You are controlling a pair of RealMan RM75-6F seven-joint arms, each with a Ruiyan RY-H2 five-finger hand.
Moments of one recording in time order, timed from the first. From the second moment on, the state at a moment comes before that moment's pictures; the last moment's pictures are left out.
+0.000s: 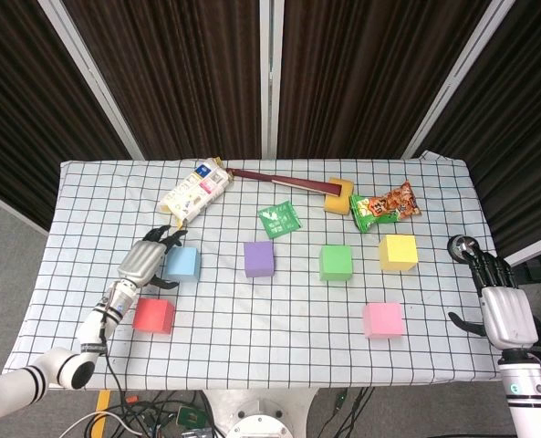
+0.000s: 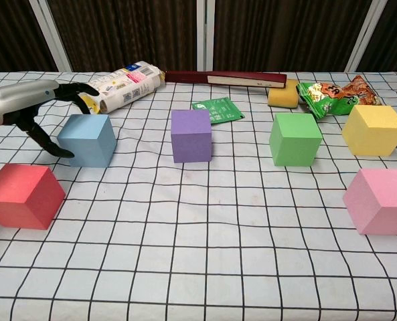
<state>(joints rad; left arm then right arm) -0.61 -1.56 -0.16 -1.23 1.34 0.90 -0.09 0.14 -1.13 0.10 -1.66 -1.43 1.39 -0.06</state>
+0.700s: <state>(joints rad) -0.67 -1.66 -0.23 -1.25 1.24 0.93 -0.01 0.14 -1.13 0.11 -1.63 -1.41 1.40 -0.01</state>
